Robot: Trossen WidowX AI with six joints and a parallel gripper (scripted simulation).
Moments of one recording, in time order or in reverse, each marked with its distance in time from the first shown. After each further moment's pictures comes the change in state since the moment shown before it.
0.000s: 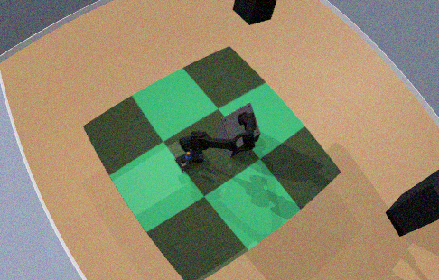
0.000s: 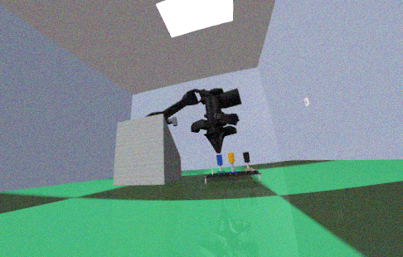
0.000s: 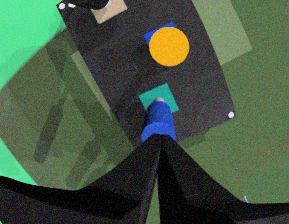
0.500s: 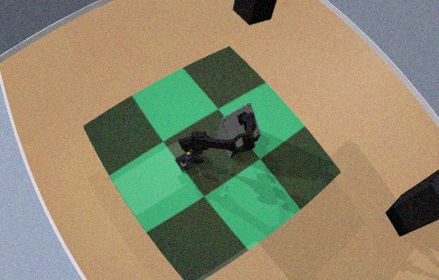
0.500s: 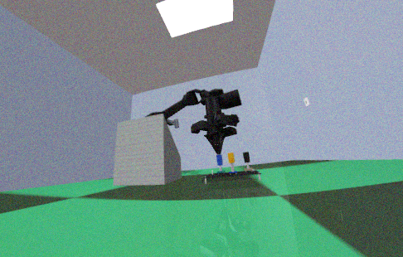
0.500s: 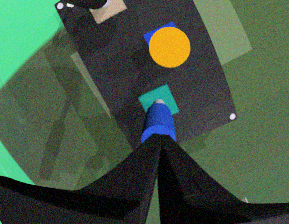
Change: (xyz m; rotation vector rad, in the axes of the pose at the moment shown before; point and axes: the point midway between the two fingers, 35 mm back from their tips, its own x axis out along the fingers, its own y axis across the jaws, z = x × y) arm 0.003 0.000 0.000 0.000 0.000 0.000
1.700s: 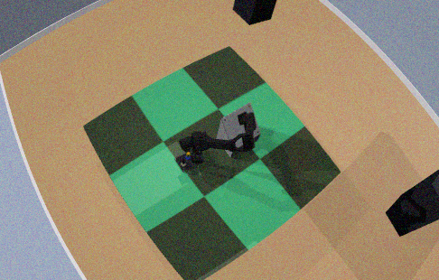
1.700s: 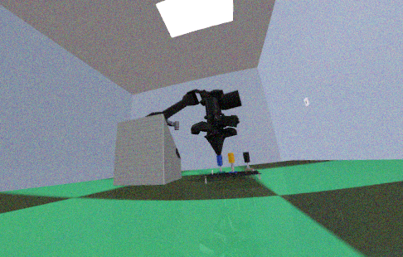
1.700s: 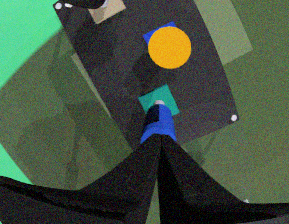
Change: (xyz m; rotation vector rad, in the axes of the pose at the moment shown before) arm 0.004 -0.001 0.000 0.005 0.000 0.003
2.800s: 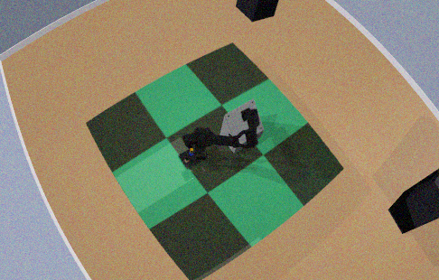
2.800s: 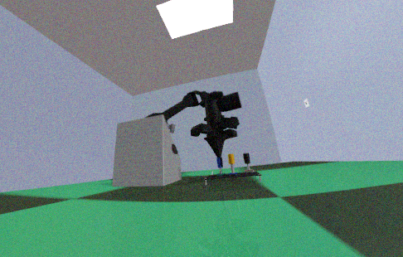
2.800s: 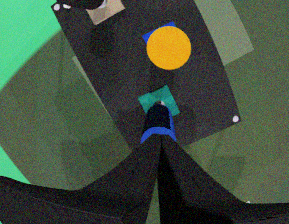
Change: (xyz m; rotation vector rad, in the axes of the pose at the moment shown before) arm 0.003 -0.001 0.000 0.011 -0.004 0.004
